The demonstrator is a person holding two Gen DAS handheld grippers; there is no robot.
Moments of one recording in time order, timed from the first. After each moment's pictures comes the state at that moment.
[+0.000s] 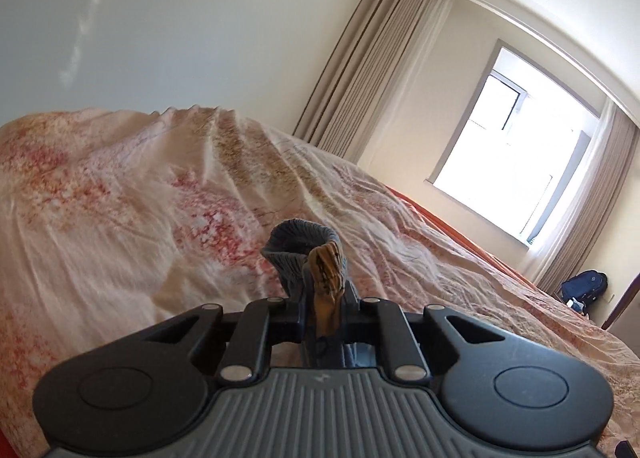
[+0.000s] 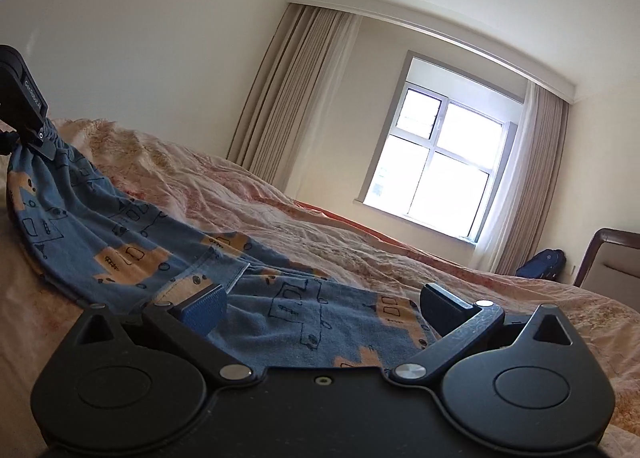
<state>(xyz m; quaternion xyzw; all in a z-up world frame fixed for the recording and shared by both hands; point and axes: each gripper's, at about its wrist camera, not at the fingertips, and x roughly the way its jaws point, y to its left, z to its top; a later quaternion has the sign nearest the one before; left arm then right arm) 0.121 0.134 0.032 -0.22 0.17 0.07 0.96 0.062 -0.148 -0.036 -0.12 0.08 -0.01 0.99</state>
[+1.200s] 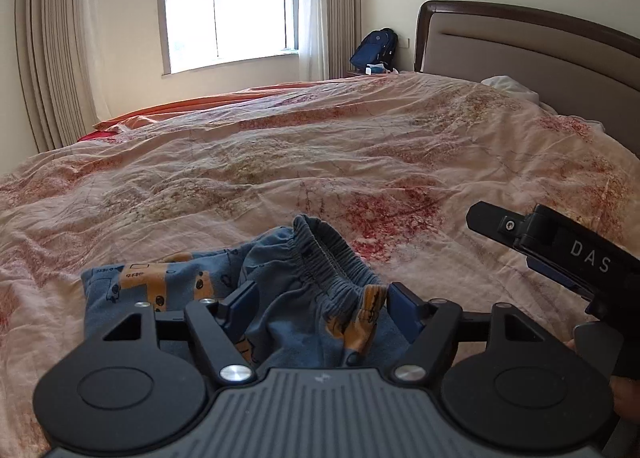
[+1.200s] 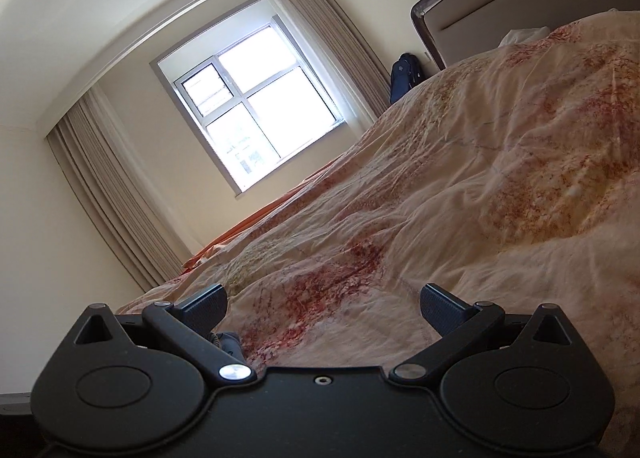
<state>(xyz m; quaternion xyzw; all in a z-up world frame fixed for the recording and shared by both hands) 0.151 -0.169 0.030 0.10 0.31 -0.27 0.90 0.045 -0.346 -0.028 0.32 0.12 -0.17 0.92</state>
